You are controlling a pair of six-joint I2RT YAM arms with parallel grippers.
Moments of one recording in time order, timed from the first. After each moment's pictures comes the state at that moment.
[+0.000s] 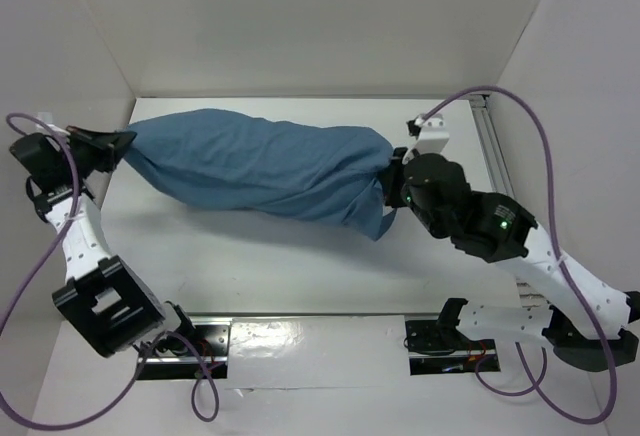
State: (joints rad) left arm 0.68 1.32 1.02 -0.01 0.82 -0.93; right arm 0.98 1.01 1.36 -0.83 0.62 0.53
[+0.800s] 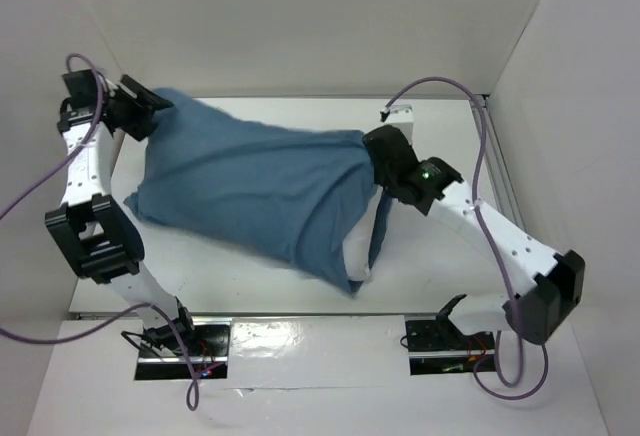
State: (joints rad) left arm 0.41 1.71 1.67 -0.57 0.50 -0.70; right arm 0.71 1.29 1.30 -0.73 0.66 0.40
